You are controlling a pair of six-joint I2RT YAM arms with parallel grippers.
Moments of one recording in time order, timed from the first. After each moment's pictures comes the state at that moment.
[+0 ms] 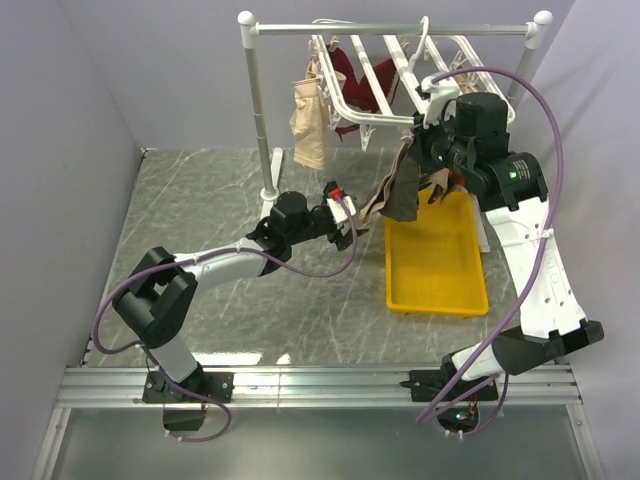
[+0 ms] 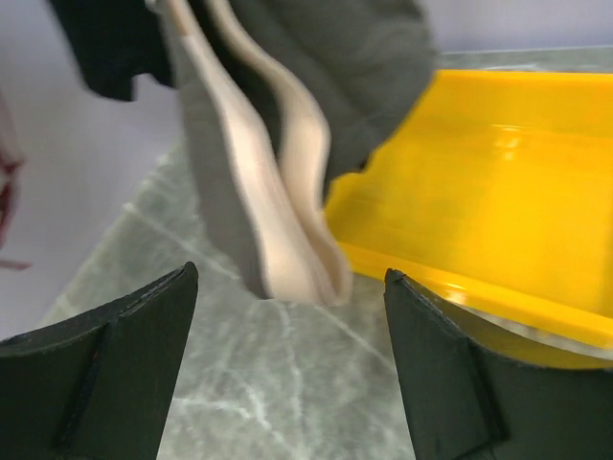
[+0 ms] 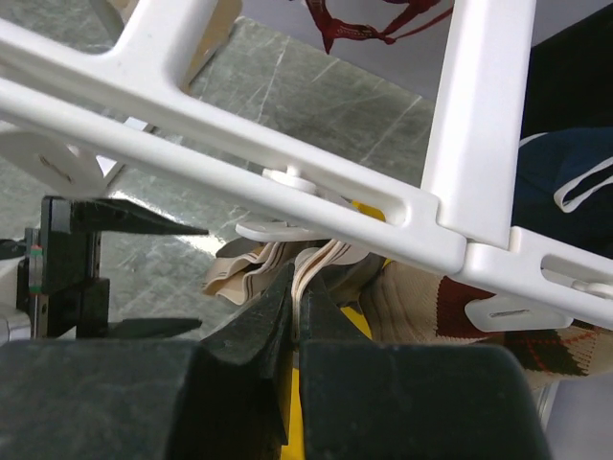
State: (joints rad) left arm -0.75 1.67 1.03 0.57 0.41 0.33; right arm 0.32 1.43 1.93 -0.93 -0.07 -0.12
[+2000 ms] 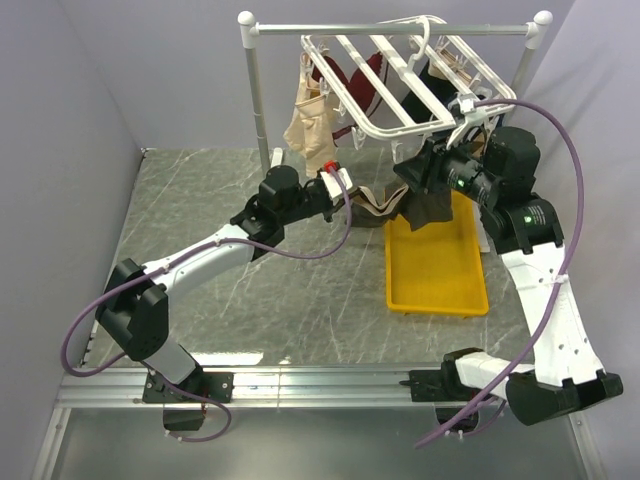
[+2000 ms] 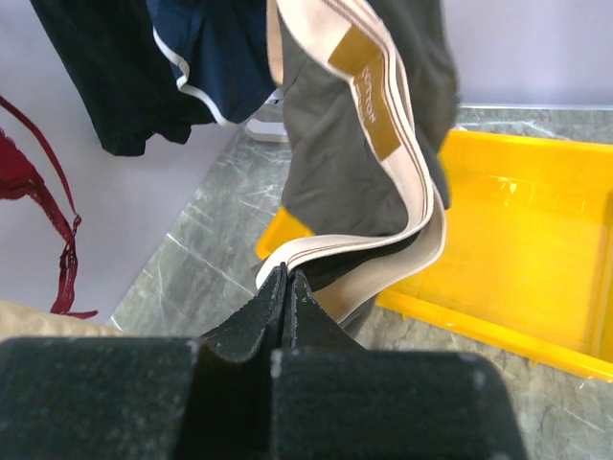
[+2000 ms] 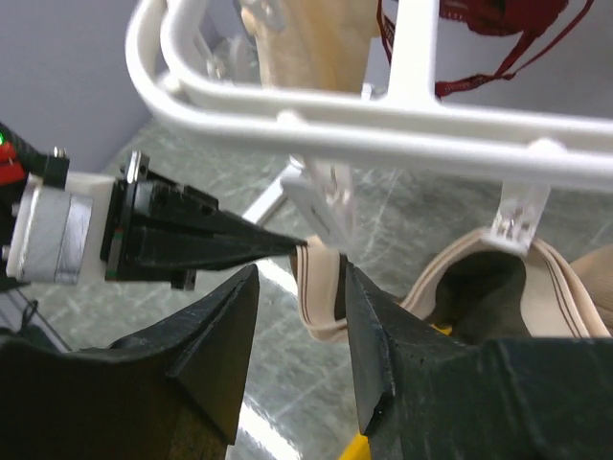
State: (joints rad) left arm -0.73 1.57 1.21 0.33 0.40 0.32; right arm 0.21 1.15 1.54 -0.62 -0.45 0.13
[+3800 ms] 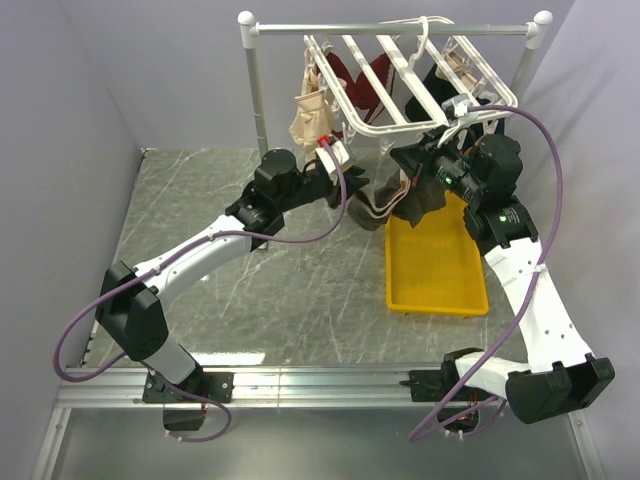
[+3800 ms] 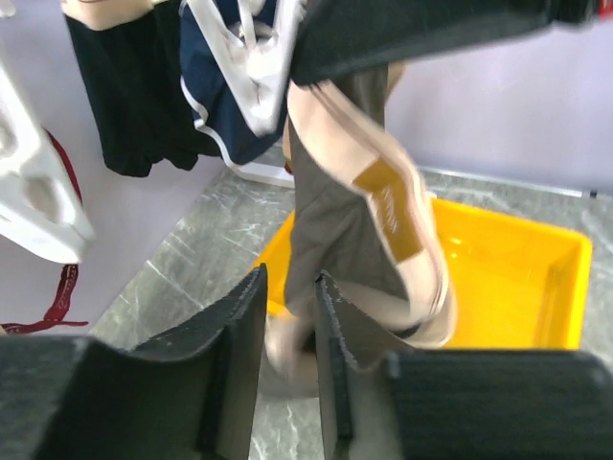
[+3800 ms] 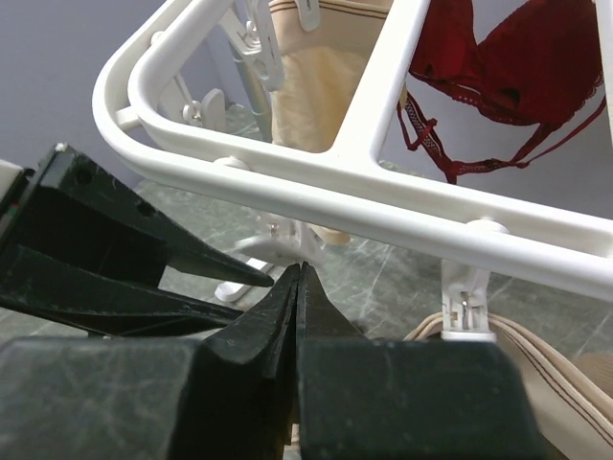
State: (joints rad) left arm -0.73 1.57 1.36 0.26 0.41 0.16; right arm 0.21 1.17 1.33 -0.20 -0.47 0.18
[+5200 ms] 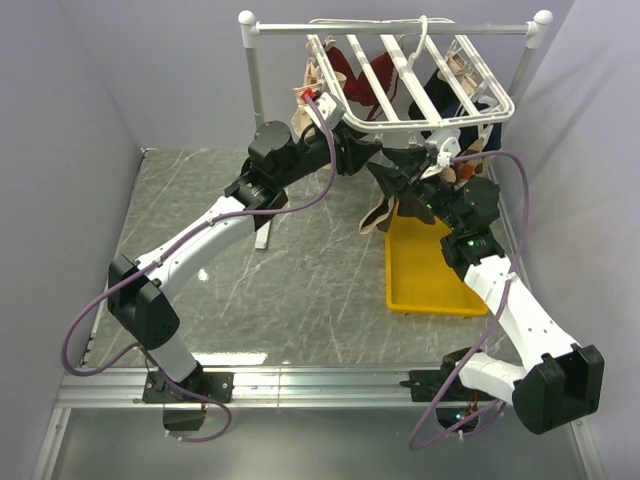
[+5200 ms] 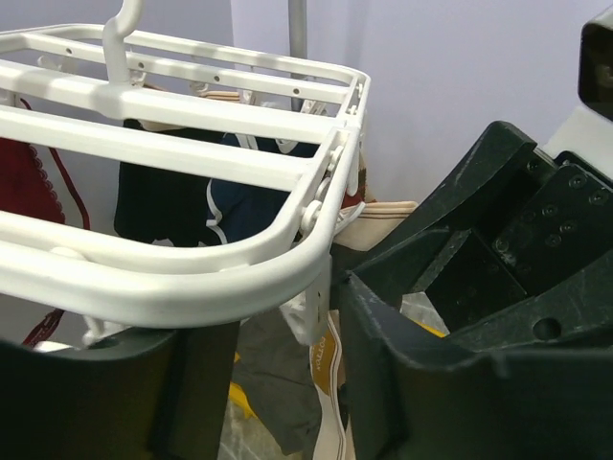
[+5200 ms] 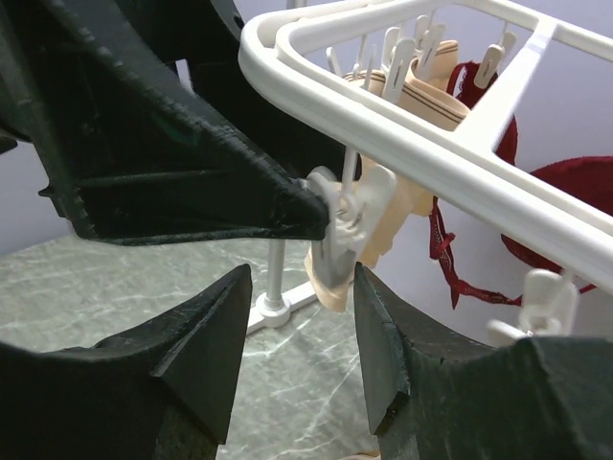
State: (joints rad) left arm -0.71 1.65 1.61 0.28 0.37 -0.12; right arm 0.29 1.11 0.95 0.49 -0.52 0.06
